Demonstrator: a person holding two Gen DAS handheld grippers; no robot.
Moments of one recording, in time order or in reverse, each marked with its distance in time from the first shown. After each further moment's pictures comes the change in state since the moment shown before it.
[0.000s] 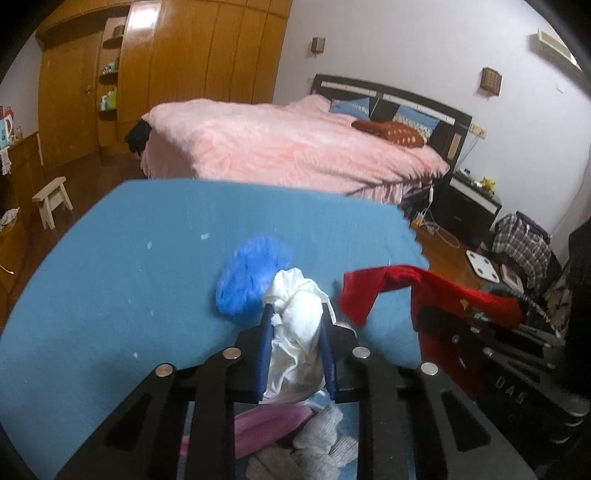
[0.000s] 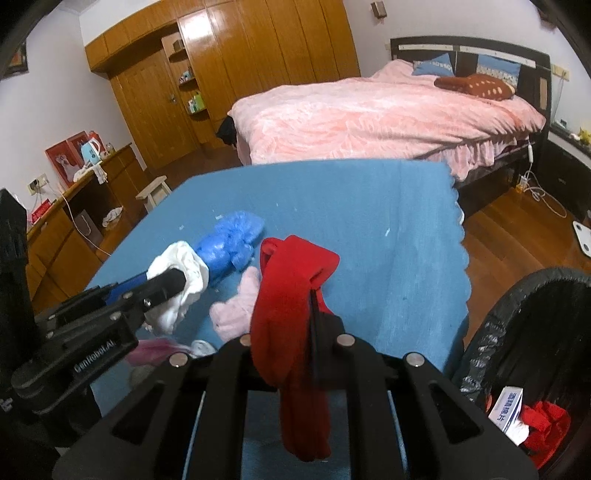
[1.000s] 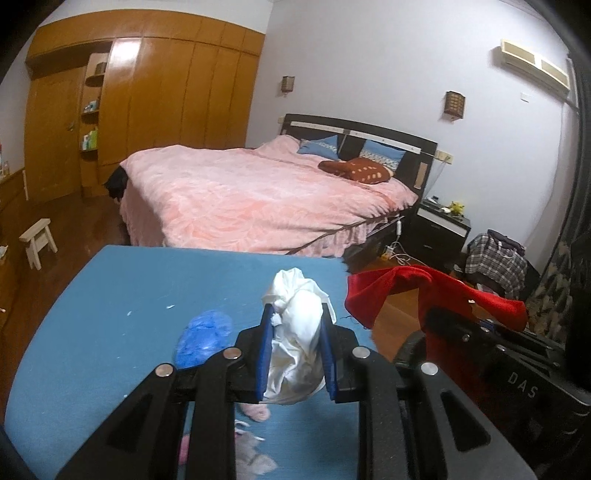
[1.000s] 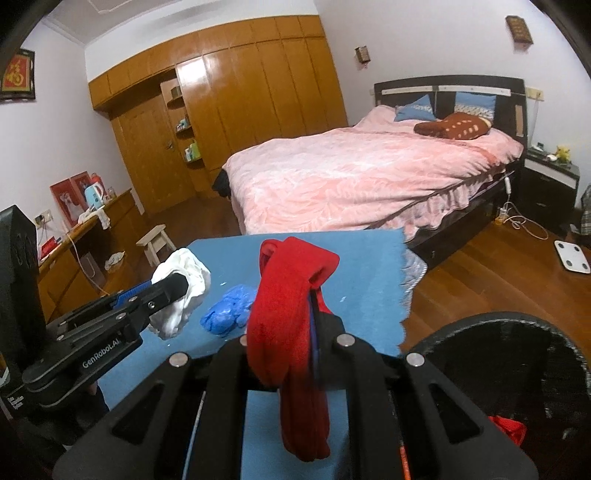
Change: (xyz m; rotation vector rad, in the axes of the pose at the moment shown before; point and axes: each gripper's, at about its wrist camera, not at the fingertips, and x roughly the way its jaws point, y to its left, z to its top) left arm -0.063 -0.069 0.042 0.069 -0.144 -0.085; right arm -0.112 -0.027 0.031 0.032 -0.192 -0.033
